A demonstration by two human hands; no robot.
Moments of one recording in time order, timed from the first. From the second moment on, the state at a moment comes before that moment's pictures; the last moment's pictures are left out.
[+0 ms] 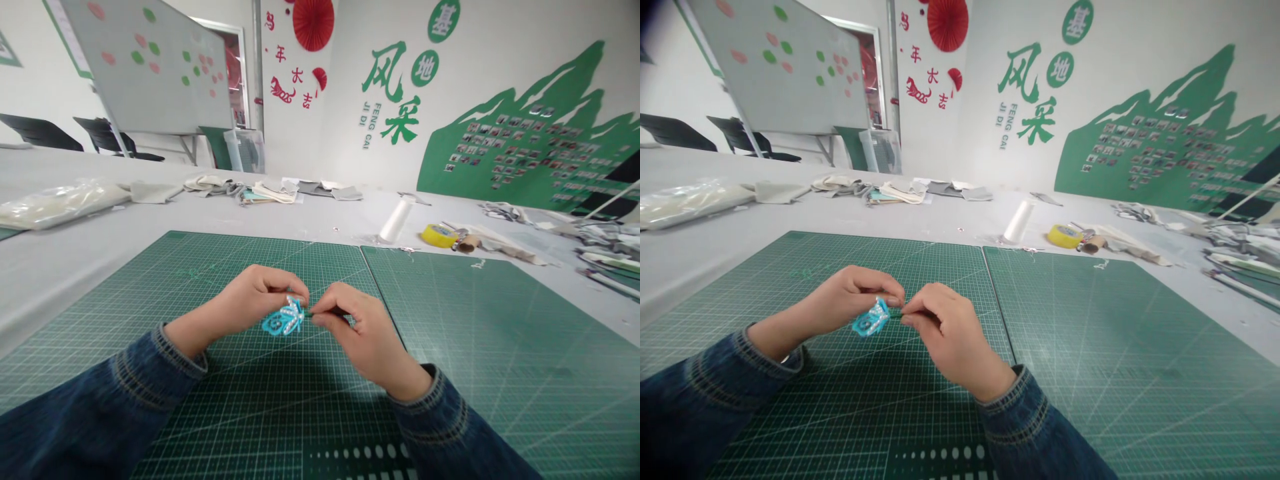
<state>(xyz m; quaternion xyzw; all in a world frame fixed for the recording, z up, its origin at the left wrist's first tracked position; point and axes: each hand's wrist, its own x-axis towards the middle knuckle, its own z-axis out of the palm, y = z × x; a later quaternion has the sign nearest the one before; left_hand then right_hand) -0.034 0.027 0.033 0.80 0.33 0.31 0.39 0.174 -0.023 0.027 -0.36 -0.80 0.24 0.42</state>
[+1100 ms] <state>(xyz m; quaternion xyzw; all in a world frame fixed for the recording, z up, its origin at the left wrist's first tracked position) -0.013 -0.004 0.022 0.89 0.30 0.28 -0.20 0.165 -0.016 0.004 -0.48 -0.77 0.02 0.41</state>
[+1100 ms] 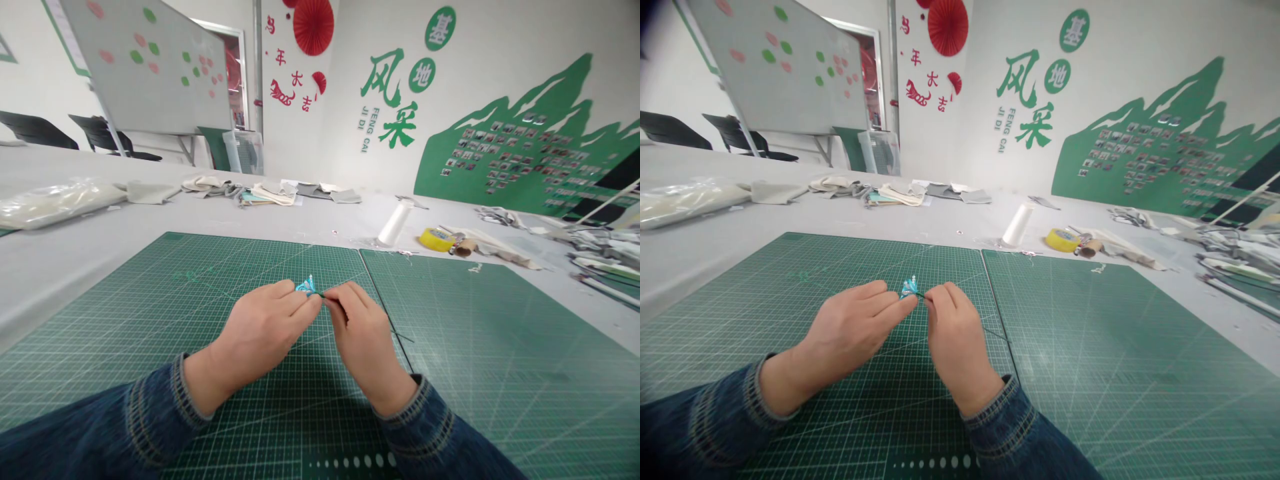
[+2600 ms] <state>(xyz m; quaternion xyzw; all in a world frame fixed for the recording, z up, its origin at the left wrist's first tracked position) -0.031 0.010 0.041 0.90 0.33 0.26 -0.07 0.167 -0.016 0.002 -0.37 -0.86 0.06 0.33</state>
